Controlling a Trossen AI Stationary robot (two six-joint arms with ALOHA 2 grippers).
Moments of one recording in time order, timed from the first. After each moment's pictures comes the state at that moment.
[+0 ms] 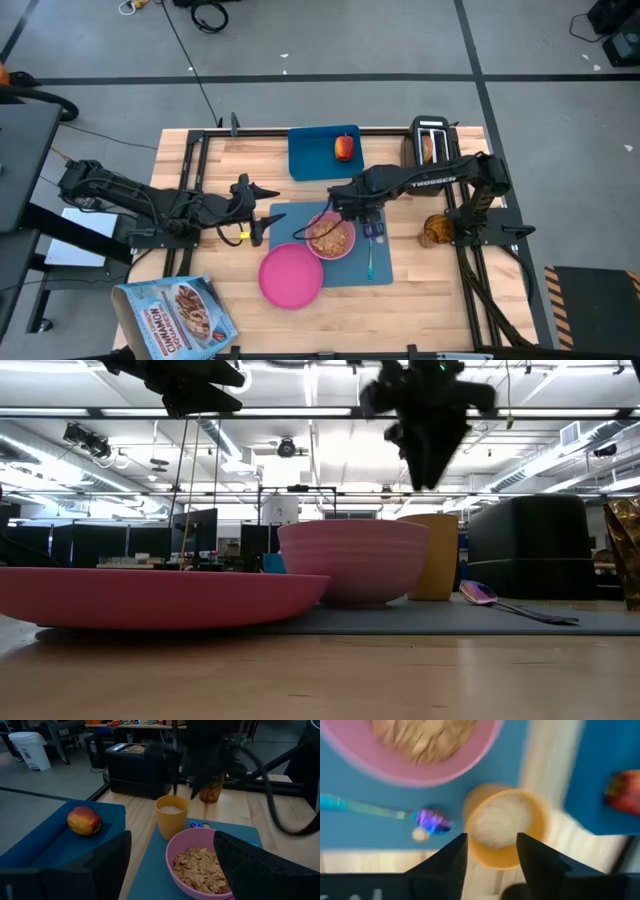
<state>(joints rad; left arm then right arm) -0.26 0.96 0.63 0.06 -0.55 -0.14 0.05 1.79 1.58 -1.30 0.19 -0.10</state>
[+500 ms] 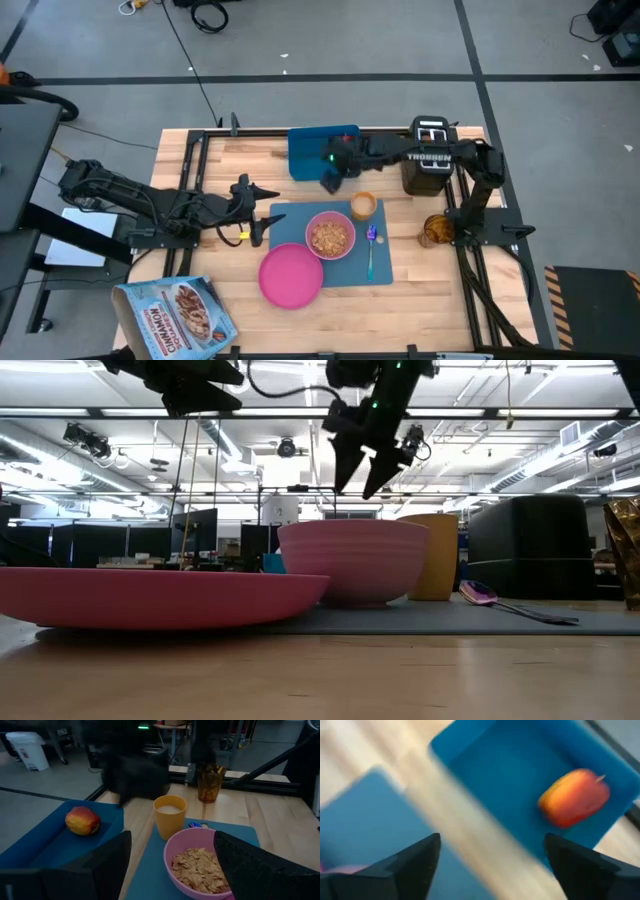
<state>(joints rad) -0.27 0.96 0.63 0.06 -0.55 -0.15 -0.21 1.80 1.61 -0.89 0.26 0.44</state>
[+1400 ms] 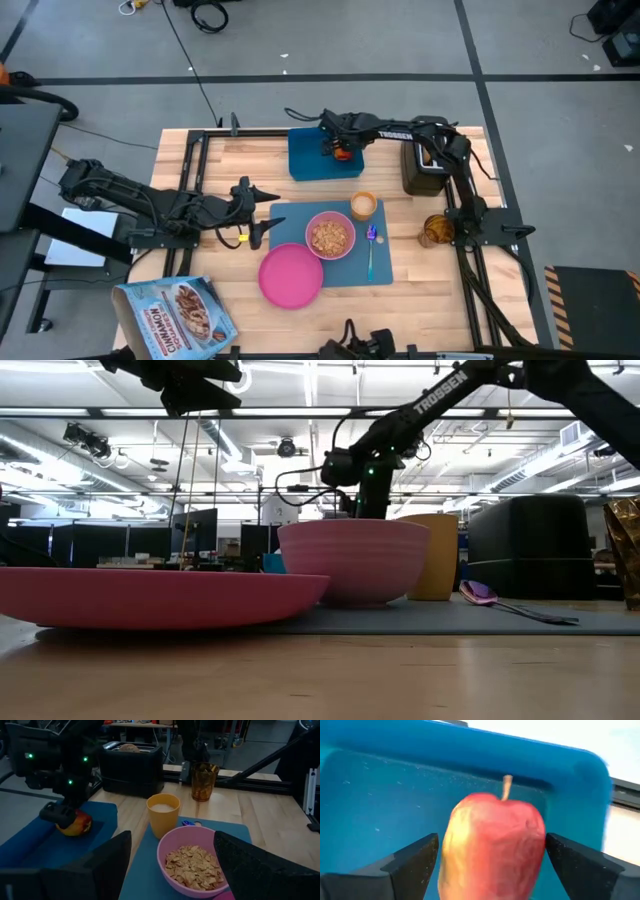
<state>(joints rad) -0.28 0.96 0.63 0.05 -0.54 -0.16 -0.52 2.11 1.65 -0.74 0.33 0.75</state>
